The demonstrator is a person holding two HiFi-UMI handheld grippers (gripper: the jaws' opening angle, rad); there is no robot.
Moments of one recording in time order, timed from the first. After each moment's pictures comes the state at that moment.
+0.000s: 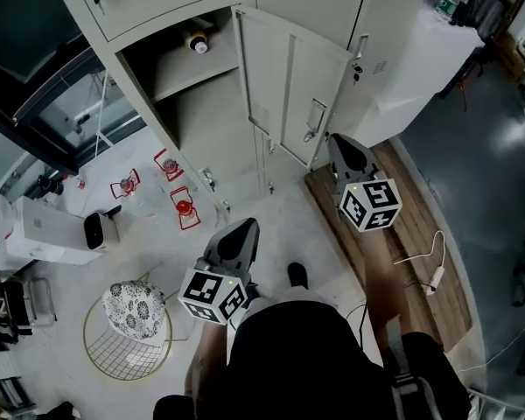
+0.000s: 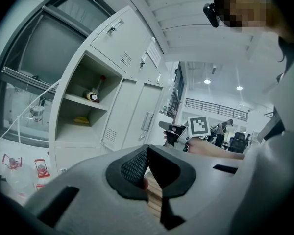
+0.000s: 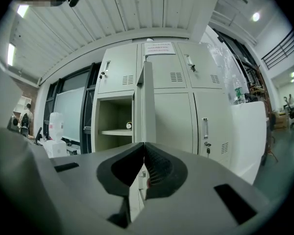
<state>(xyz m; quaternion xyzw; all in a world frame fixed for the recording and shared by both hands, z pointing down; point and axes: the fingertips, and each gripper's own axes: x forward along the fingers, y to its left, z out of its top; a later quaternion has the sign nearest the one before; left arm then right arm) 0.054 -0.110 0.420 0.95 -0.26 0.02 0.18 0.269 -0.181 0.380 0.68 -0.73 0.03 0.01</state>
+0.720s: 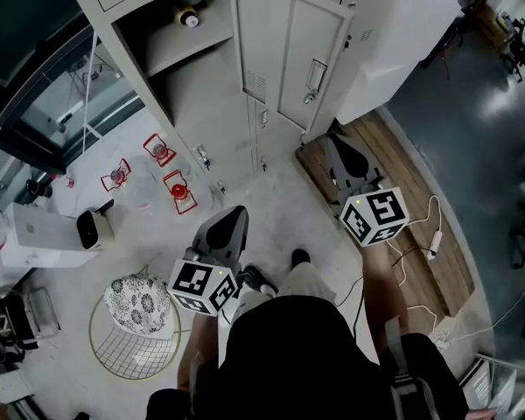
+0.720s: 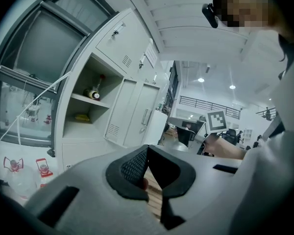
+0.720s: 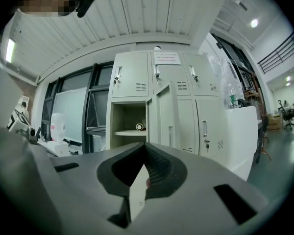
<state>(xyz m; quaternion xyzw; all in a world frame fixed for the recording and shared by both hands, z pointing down) -0.009 -0.093 0.435 0.96 -0.23 0.03 0.17 0.185 -0.105 0.369 0.70 -0.72 0.02 0.01</state>
